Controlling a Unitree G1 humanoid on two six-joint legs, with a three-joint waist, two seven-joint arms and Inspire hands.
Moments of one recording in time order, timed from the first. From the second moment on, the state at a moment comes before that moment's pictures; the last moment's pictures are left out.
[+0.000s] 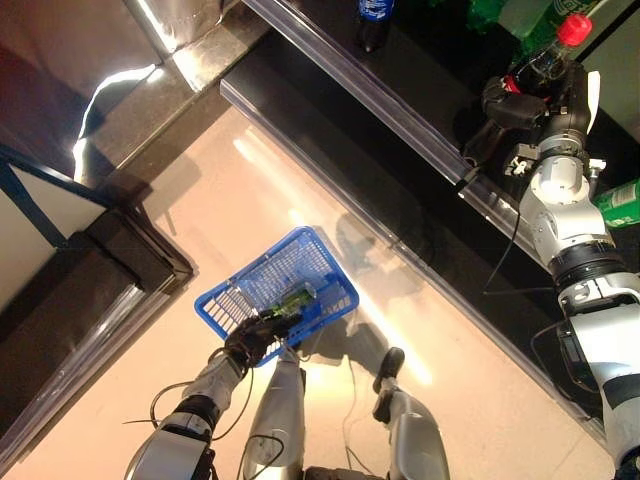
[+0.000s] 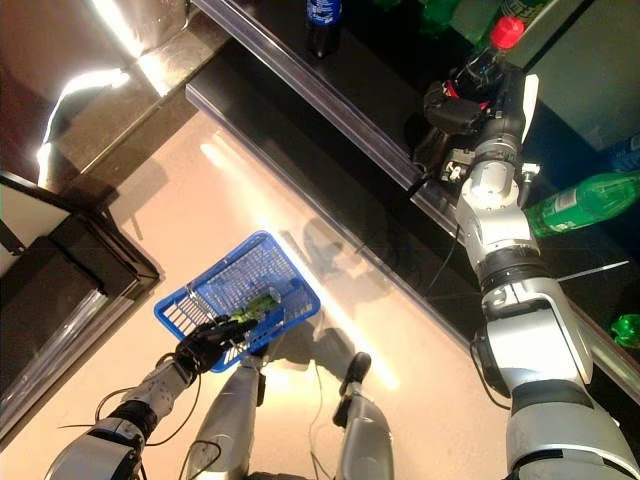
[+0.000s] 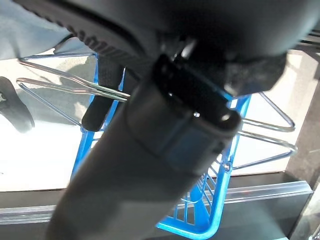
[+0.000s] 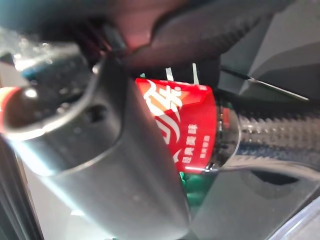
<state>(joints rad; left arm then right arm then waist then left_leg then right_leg) -0.42 0.28 -0.19 1.09 -0.87 0.04 -0.16 -1.10 -0.67 0.34 0.90 0.50 -0.13 -0.37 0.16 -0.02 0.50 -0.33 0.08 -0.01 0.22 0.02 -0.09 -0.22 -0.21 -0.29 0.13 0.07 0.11</state>
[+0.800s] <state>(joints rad) -0.31 0.28 -0.11 1.08 -0.85 0.06 -0.16 -0.92 -0.68 0.33 0.55 0.39 -0.10 -0.29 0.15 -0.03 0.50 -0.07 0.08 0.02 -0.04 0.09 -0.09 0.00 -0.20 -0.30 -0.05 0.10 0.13</state>
